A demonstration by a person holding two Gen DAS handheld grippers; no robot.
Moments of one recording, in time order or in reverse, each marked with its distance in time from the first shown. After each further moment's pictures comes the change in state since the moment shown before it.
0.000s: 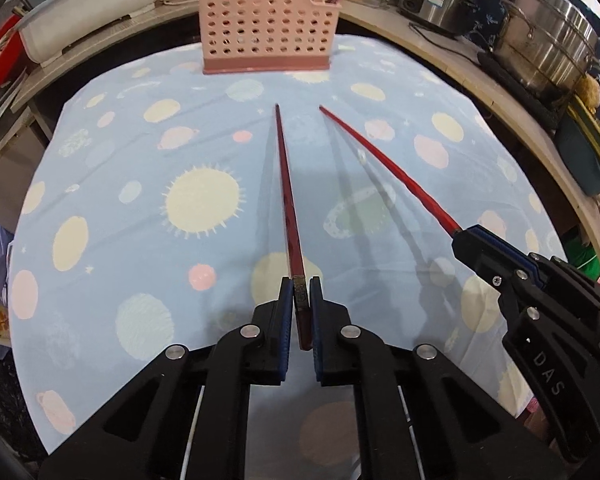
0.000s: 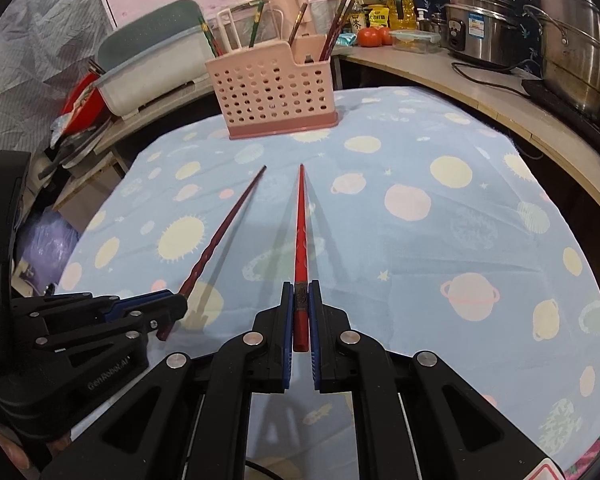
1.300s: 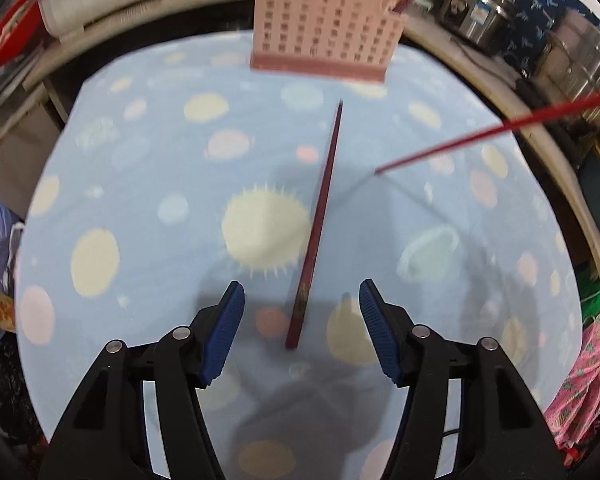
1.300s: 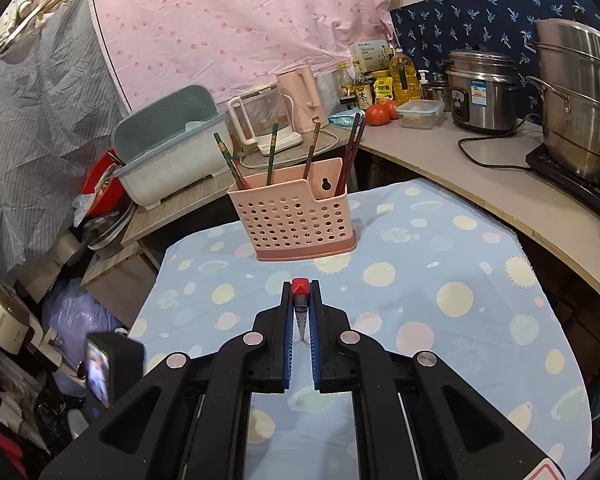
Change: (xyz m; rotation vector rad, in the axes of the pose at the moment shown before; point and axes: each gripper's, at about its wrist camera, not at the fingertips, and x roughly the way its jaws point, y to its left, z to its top) left arm 0.028 0.049 0.019 -0.083 0.052 0.016; right arm -0.055 0.009 0.103 0.052 -0.210 0.066
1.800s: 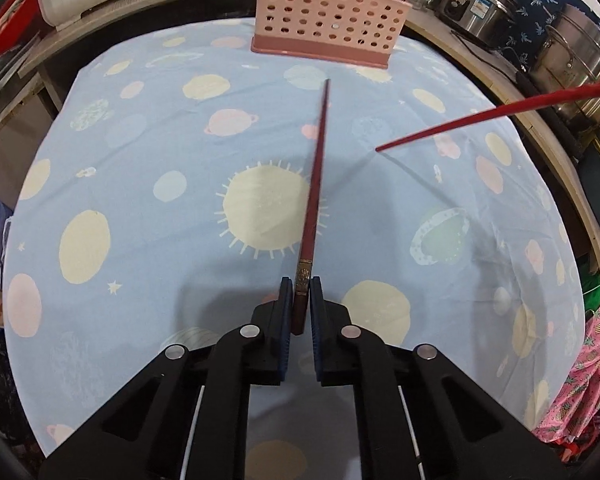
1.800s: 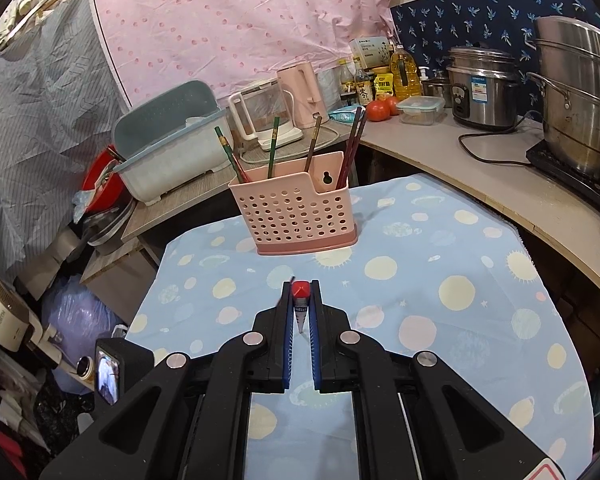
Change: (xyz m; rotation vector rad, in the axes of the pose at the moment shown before) left arm 0.001 0.008 -0.004 0.000 -0.012 -0.016; right arm -0.001 0.004 -0.006 -0.002 0.011 -0.003
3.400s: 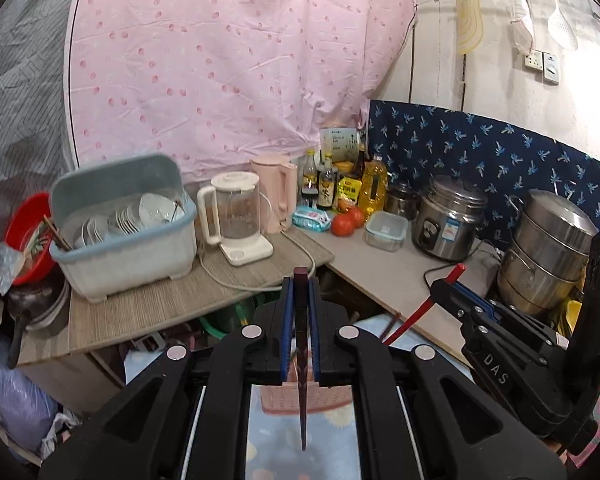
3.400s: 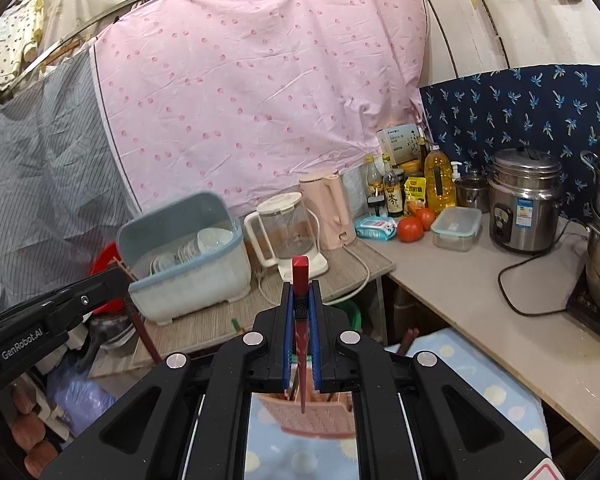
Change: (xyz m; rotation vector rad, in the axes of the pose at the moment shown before) left arm -0.240 -0.057 0.276 0.101 -0.644 0.055; right arm 0.048 0.030 0.234 -0.024 -0.245 0.062
